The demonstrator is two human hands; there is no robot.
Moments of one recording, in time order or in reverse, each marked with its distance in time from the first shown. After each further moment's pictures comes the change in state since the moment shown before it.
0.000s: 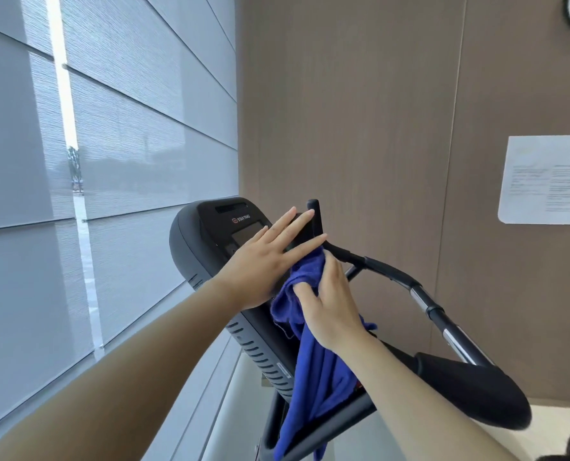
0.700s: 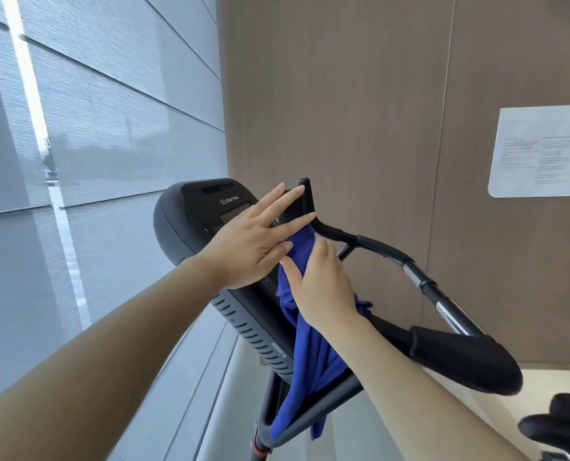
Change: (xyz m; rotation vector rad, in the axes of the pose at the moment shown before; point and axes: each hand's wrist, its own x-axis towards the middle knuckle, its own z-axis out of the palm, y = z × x) left_hand -0.002 -0.004 -0.009 -0.269 0.016 -0.019; right_hand 0.004 0.015 0.011 -0.370 0.118 -0.018
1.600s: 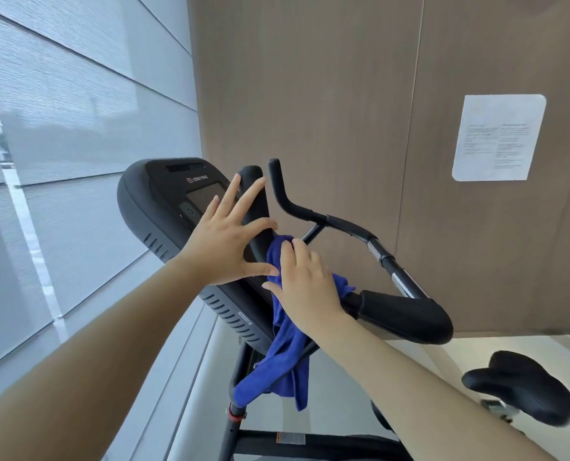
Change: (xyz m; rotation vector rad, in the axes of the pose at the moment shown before) left_hand -0.008 0.034 0.028 0.211 0.024 -0.105; right_hand -0.046 0.034 -0.021 -0.519 -0.070 -0.240
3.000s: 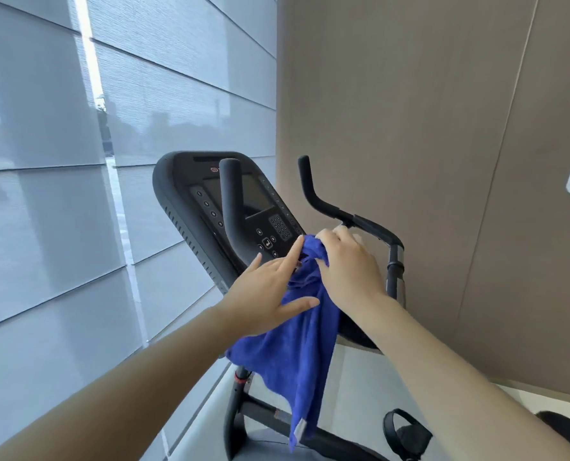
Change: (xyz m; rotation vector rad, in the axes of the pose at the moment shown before) left_hand 0.005 0.198 -0.015 -0.368 -0.280 -0.420; right_hand -0.024 0.144 -0.068 0.363 -0.076 -0.114
